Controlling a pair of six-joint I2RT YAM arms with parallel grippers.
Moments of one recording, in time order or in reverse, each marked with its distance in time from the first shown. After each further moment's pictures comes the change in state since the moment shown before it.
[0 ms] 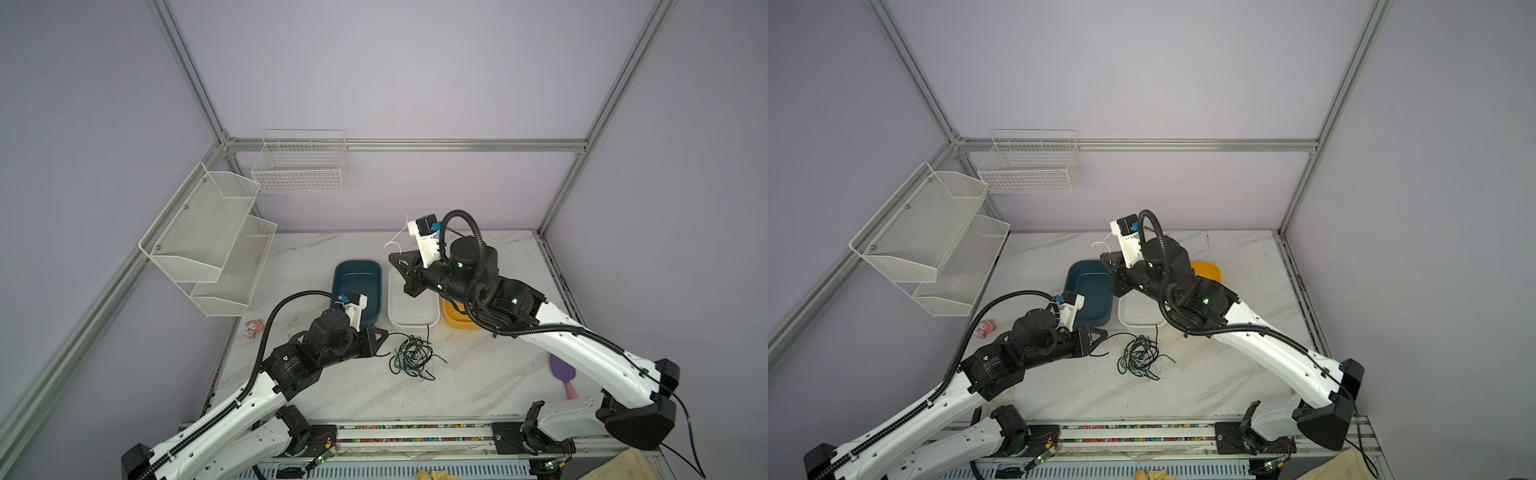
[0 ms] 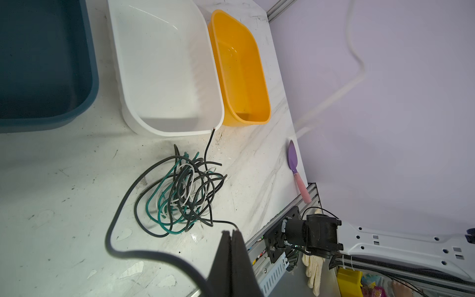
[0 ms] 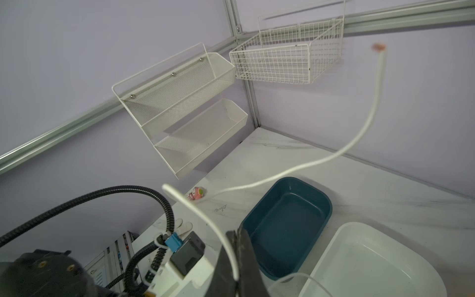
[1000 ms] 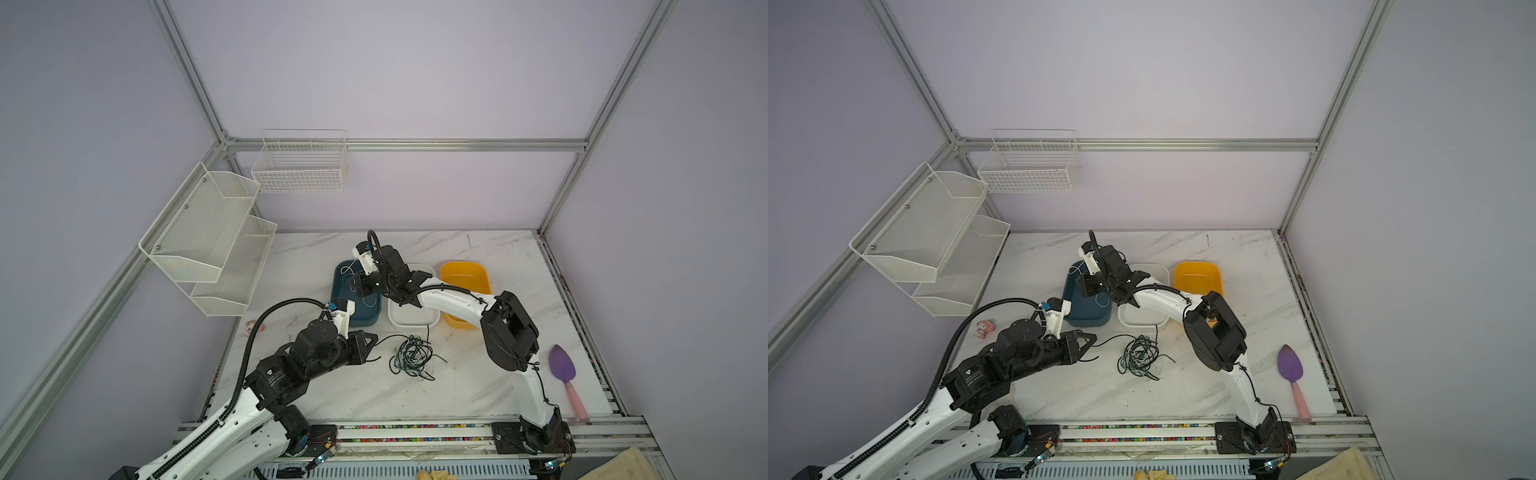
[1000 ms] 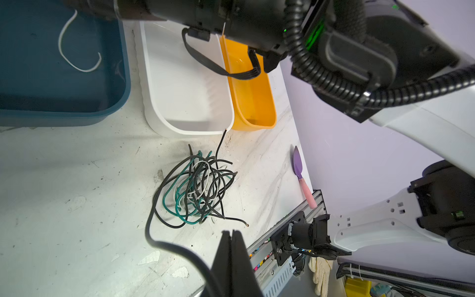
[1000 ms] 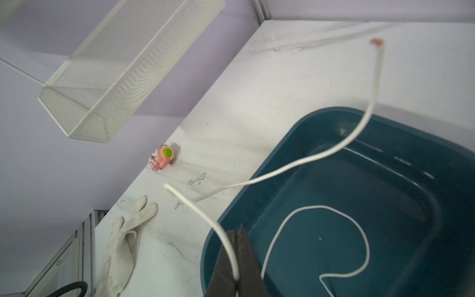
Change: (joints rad) left arm 0.000 -0.120 -0.032 -0.063 -0.056 -0.001; right arm -0.100 0.724 0.169 0.261 -0.282 0.126
